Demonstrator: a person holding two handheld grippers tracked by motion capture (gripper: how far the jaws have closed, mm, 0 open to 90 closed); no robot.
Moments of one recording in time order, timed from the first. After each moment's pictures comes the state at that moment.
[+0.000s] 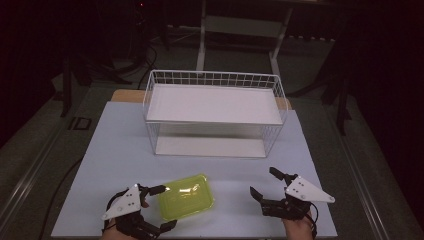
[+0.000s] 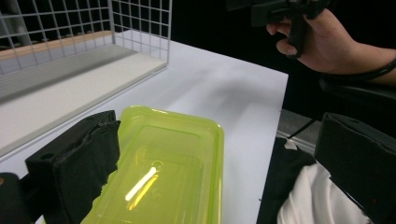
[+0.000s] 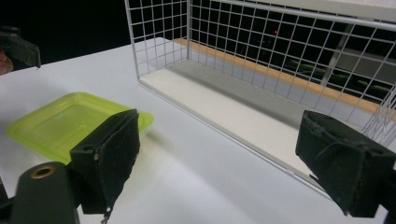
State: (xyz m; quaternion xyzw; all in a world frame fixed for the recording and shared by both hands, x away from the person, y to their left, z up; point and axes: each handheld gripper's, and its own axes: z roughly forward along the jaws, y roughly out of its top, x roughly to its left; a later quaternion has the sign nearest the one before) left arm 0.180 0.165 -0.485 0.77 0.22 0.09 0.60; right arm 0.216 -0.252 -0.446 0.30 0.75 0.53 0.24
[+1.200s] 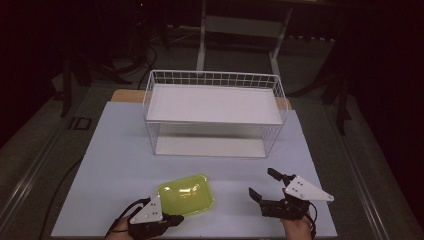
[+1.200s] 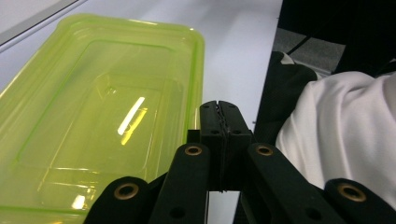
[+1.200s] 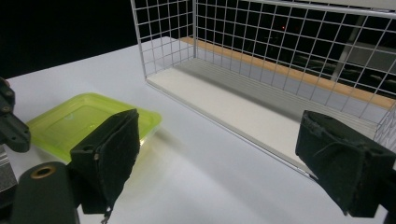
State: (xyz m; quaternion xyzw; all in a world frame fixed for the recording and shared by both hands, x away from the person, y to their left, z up) left arm 0.181 0.140 -0.511 0.86 0.19 0.05 0.46; right arm 0.216 -0.250 -0.446 0.30 0.75 0.54 0.22
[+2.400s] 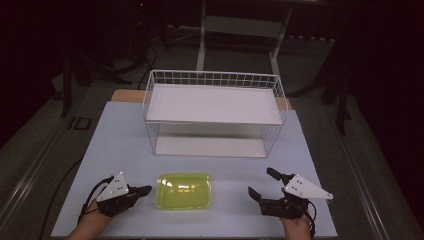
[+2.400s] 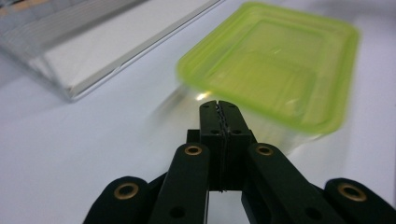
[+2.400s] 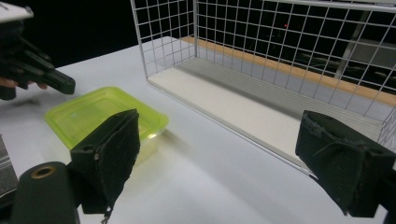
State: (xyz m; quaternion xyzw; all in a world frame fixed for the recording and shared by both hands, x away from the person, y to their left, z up) left arm 0.225 0.230 -0.526 0.82 0.28 0.15 0.47; right arm 0.220 -0.249 -0.448 0.31 0.75 0.54 0.21
